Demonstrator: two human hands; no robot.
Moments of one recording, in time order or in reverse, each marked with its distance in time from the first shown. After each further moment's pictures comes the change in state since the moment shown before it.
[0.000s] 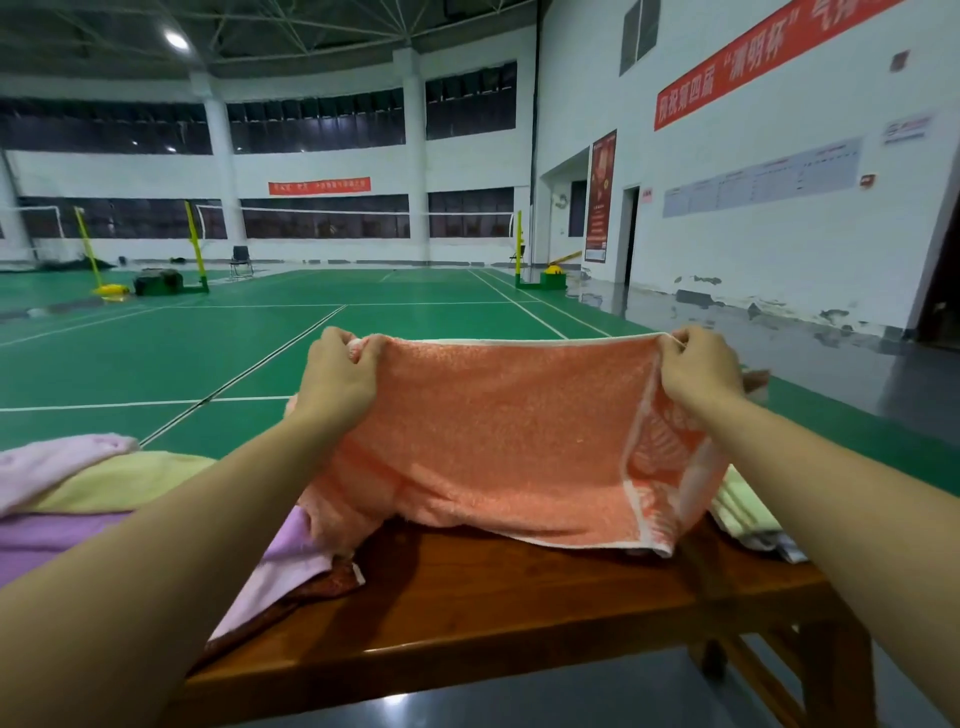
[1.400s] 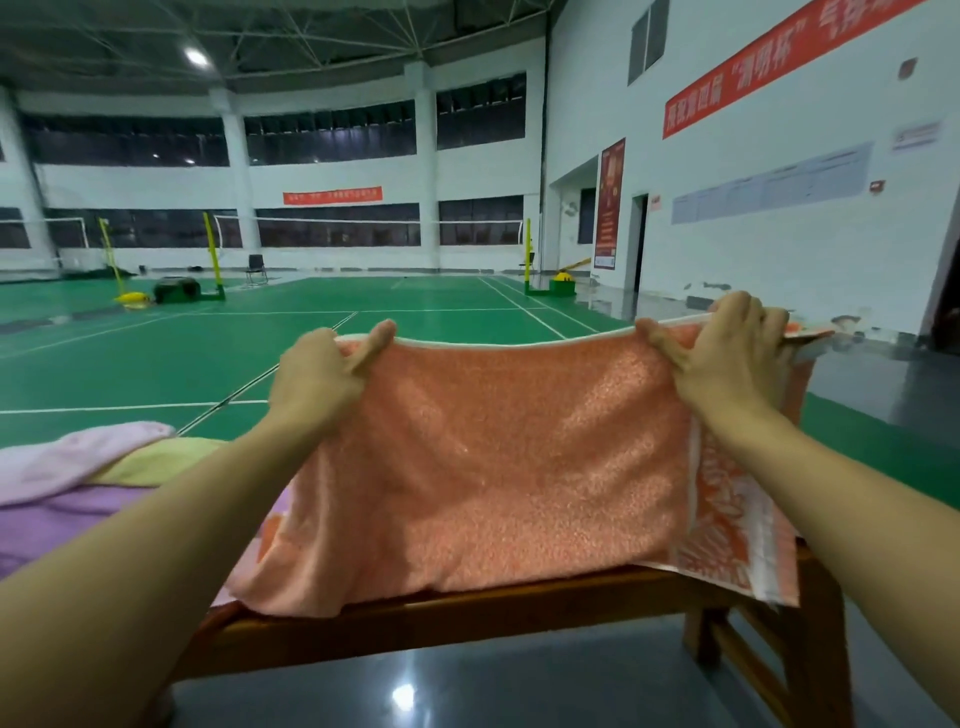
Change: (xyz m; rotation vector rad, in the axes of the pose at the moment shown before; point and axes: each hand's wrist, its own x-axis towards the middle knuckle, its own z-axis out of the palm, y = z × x) left_hand -0.061 0.043 -0.061 0.243 0.028 0.017; right_hand -0.048 -0.003 -0.065 -0.260 0.306 -0.267
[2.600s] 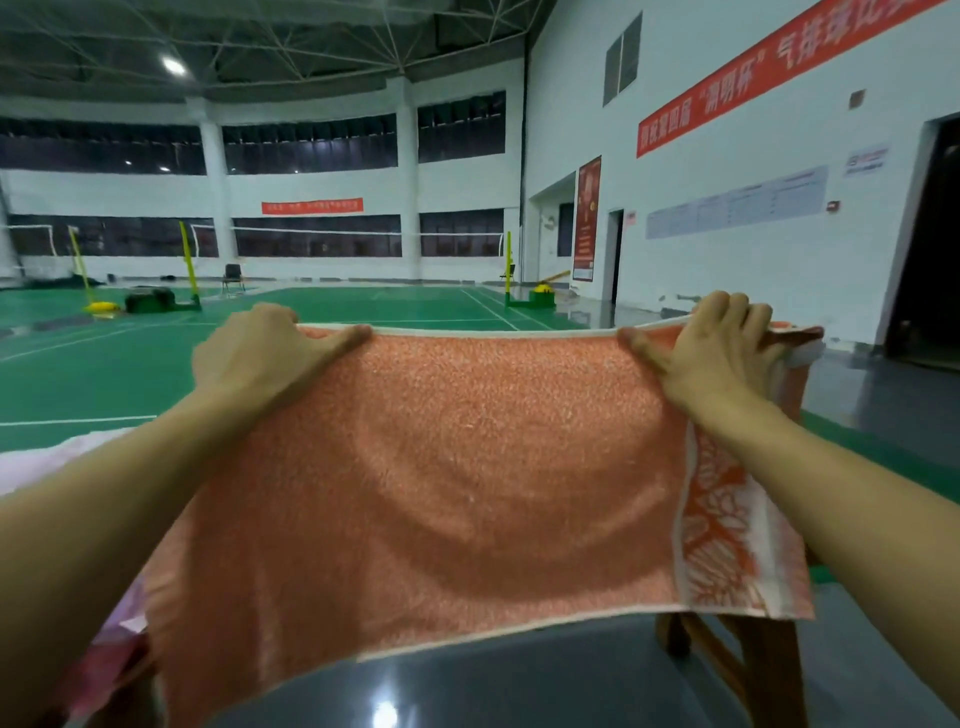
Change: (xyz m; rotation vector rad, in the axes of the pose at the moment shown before) left_hand 0.001 -0.004 -0.062 0.235 0.054 0.222; right_hand -0.002 -0.001 -0.052 -0.199 -0.110 0.015
